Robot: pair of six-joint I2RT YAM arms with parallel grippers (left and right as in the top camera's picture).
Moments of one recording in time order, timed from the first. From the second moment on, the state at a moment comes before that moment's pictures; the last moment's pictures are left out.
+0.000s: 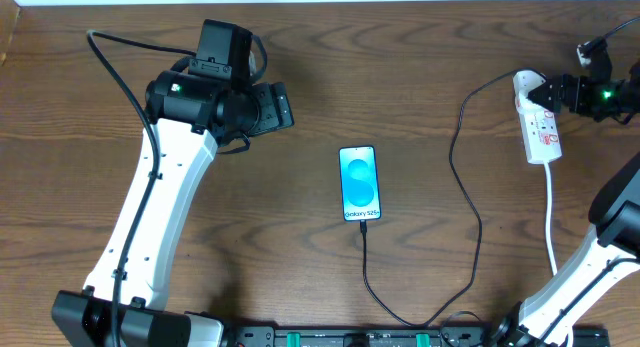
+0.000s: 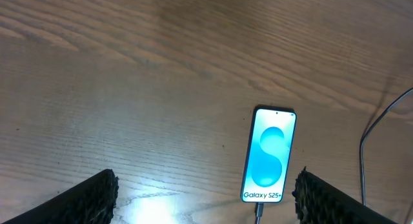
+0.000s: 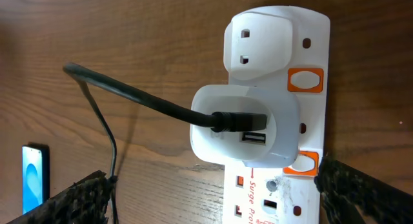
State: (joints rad) left arm -0.24 1.57 1.58 -1.15 0.10 -0.48; right arm -0.49 2.21 1.84 -1.02 -0.65 -0.42
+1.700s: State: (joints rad) left arm -0.24 1.57 1.58 -1.15 0.10 -0.48; right arm -0.48 2.19 1.63 -0.76 -0.66 -0.31
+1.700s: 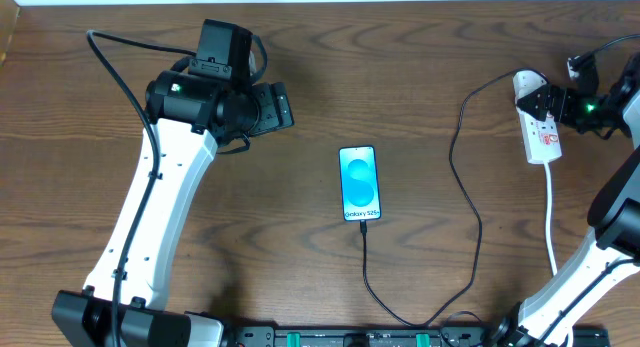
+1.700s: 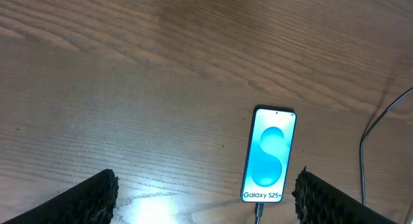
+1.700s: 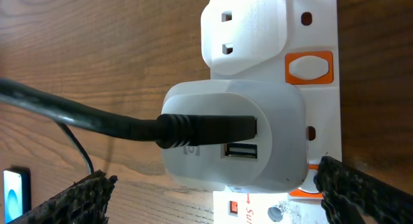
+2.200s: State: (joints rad) left arm -0.24 1.57 1.58 -1.15 0.10 -0.48; right arm -0.48 2.19 1.63 -0.78 -0.66 -0.28
